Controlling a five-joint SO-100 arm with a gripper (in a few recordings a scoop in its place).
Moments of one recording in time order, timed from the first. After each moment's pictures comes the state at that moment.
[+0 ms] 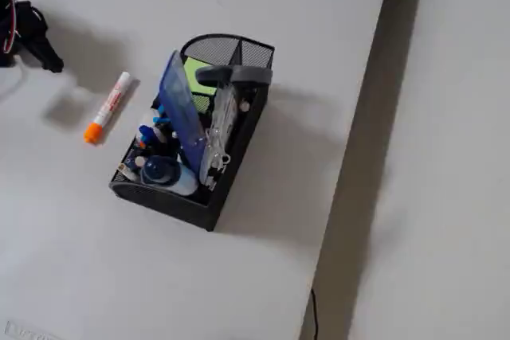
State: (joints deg) arm 1.4 188.4 169.5 74.4 2.5
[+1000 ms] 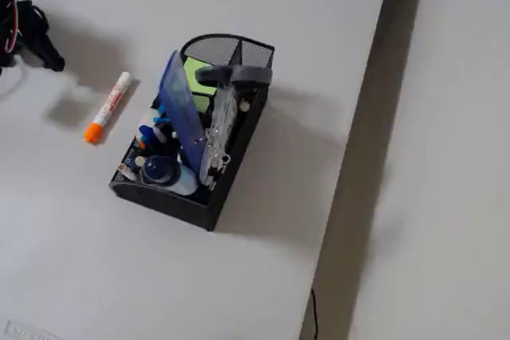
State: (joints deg) arm -4.1 188.4 169.5 74.1 -2.1
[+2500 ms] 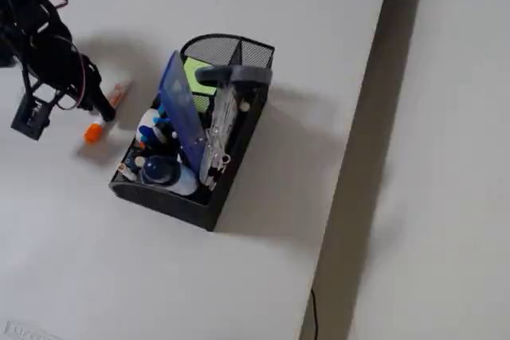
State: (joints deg) arm 4.9 100.3 128.6 45.3 -4.1
